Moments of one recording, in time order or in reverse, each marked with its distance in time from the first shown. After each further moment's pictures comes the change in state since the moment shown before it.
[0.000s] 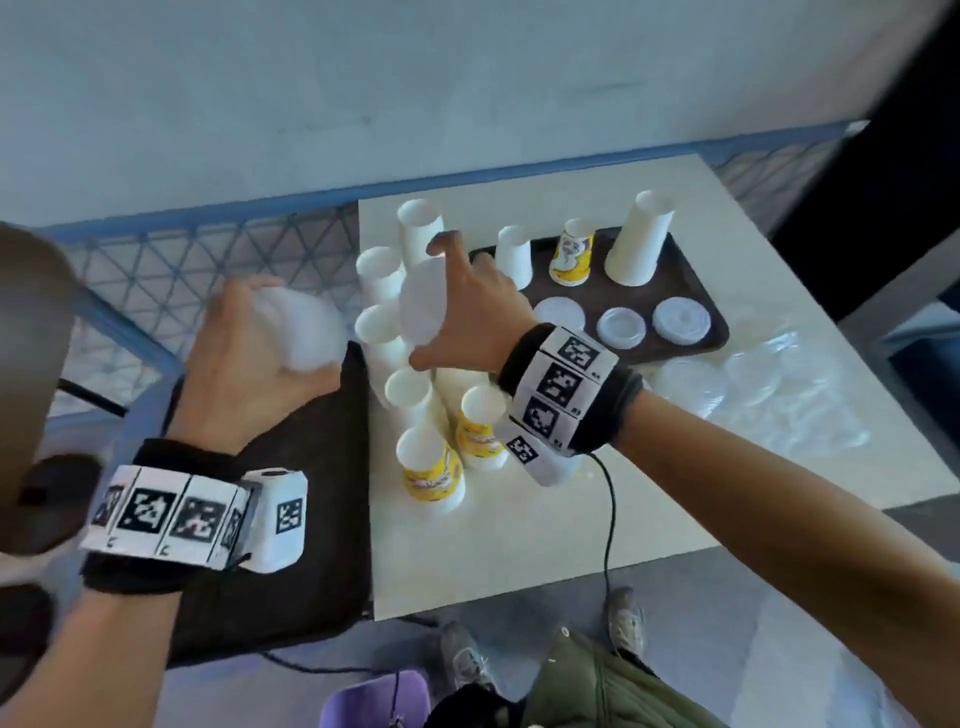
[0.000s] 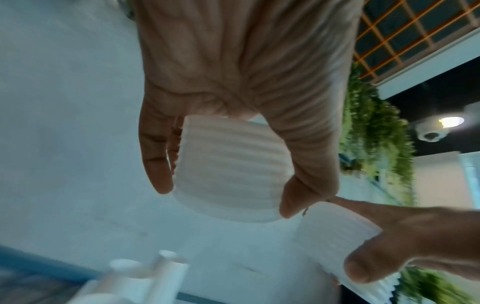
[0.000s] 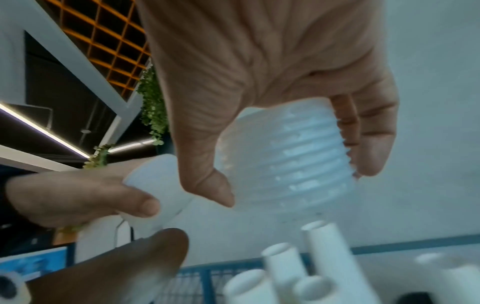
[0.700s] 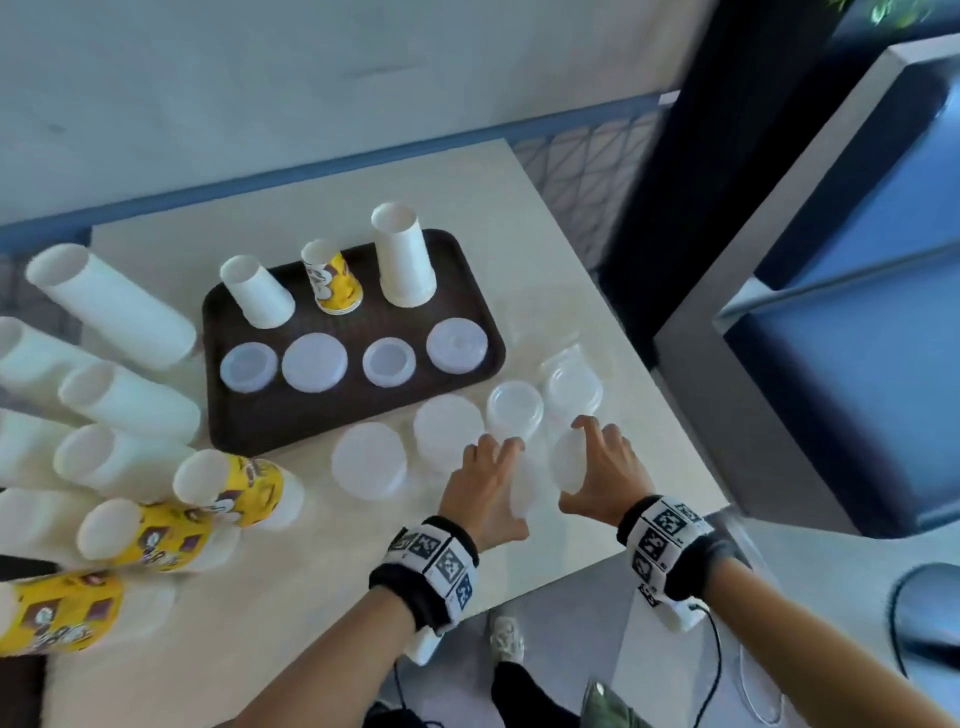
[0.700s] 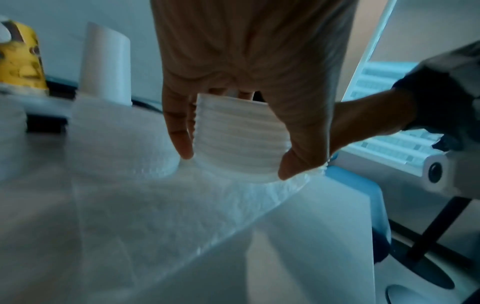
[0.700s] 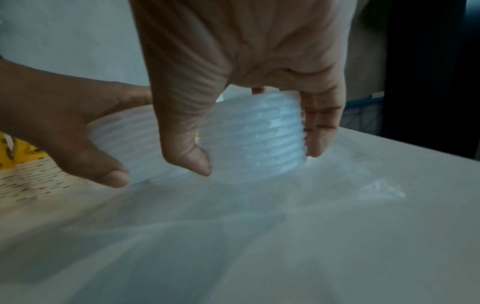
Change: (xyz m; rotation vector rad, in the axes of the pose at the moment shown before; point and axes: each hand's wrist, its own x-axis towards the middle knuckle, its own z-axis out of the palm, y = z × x) left_hand -0.054 0.286 0.425 0.217 -0.826 0.205; right_hand -0.162 0.443 -0.096 -0.117 -0.127 0.609
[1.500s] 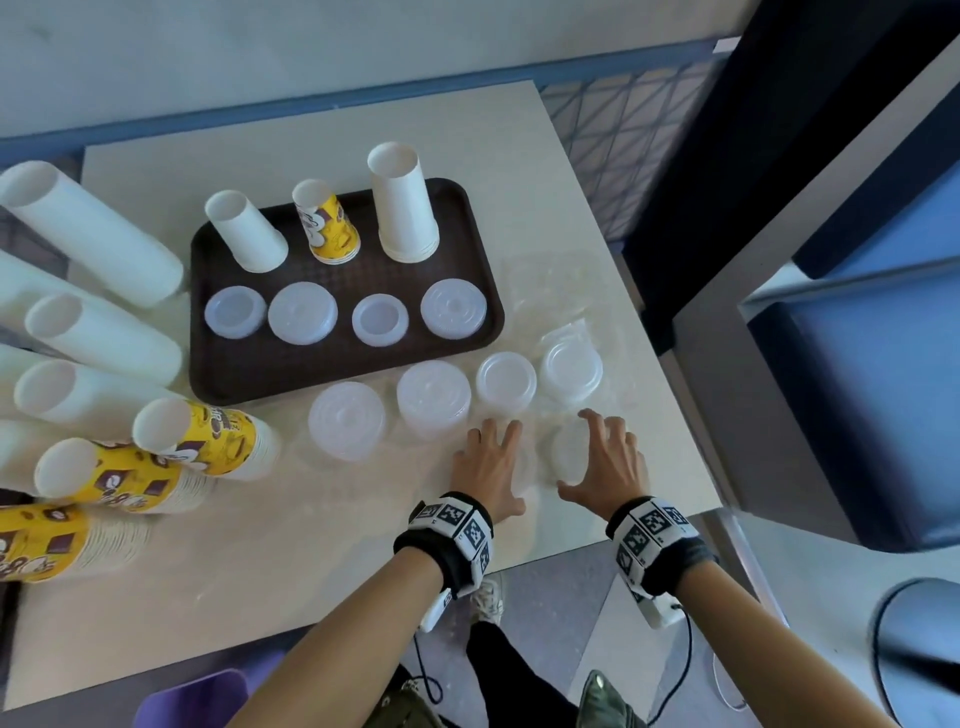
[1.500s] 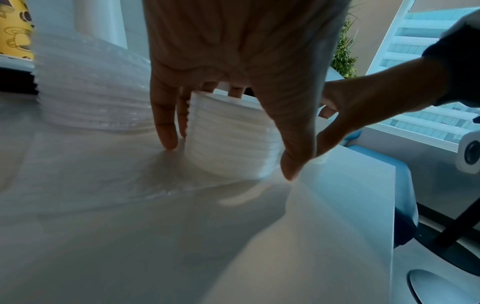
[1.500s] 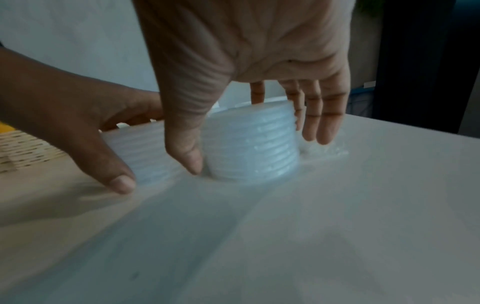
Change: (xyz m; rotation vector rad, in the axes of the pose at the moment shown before) left_hand 0.038 0.015 0.052 0.129 -0.048 -0.148; right_hand 0.025 0.047 0.026 -0.119 -0.027 0.008
